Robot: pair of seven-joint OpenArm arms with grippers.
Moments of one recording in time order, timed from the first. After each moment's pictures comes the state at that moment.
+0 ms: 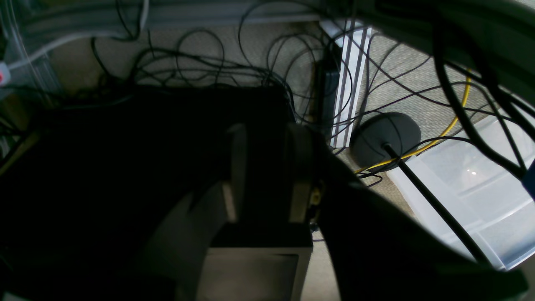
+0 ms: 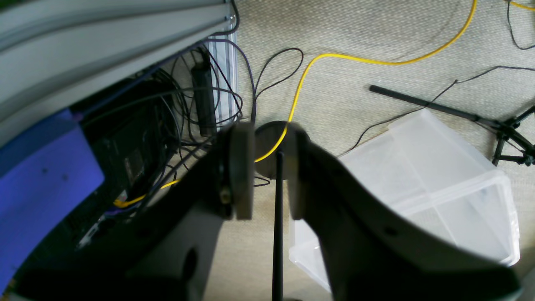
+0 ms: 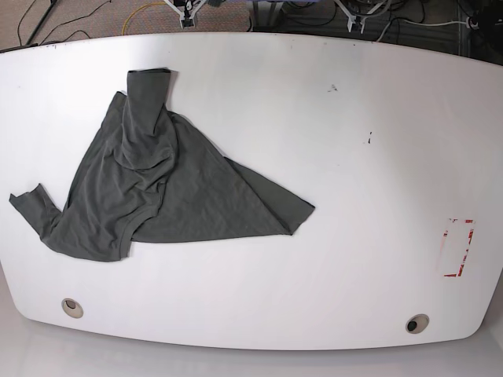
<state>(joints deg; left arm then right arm) 12.8 -5.7 -5.0 19.2 5.7 -7.0 0.7 -16.5 1.4 6.9 24.2 -6.6 9.0 -2.9</state>
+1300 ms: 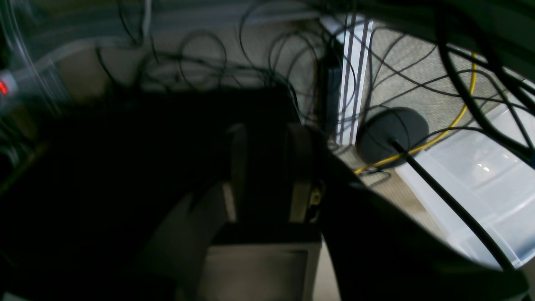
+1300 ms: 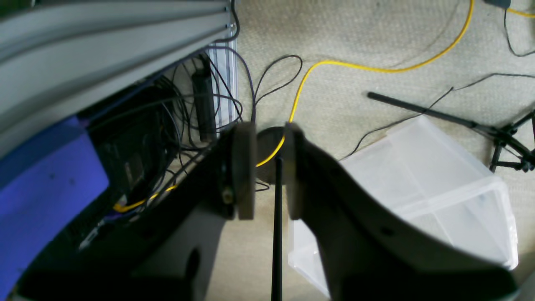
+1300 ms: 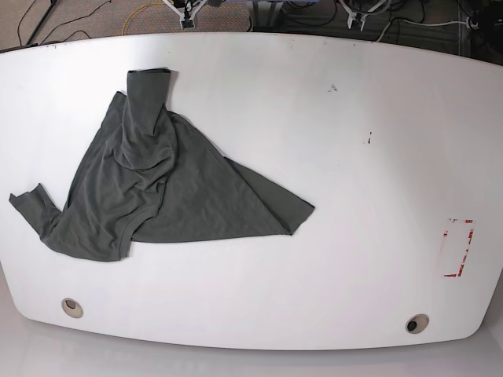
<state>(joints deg) 17.0 -6.1 -3.3 26.6 6.2 -7.2 1.4 -17.4 1.2 6.9 26.0 -6.8 9.0 -2.9</state>
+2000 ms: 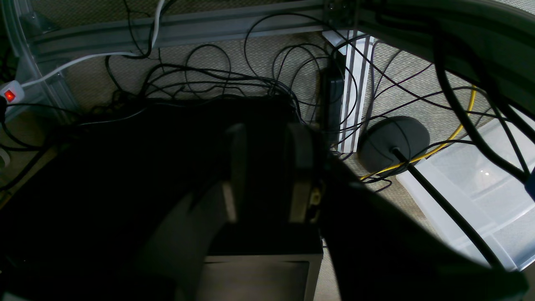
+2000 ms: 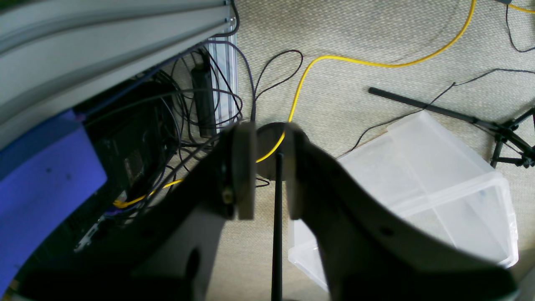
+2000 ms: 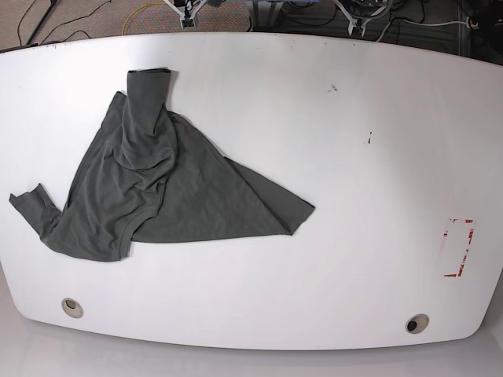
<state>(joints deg) 13.5 -6.0 -4.1 22.2 6.6 -7.0 1.6 -17.3 1.2 6.9 25.7 -6.8 9.0 -3.5</state>
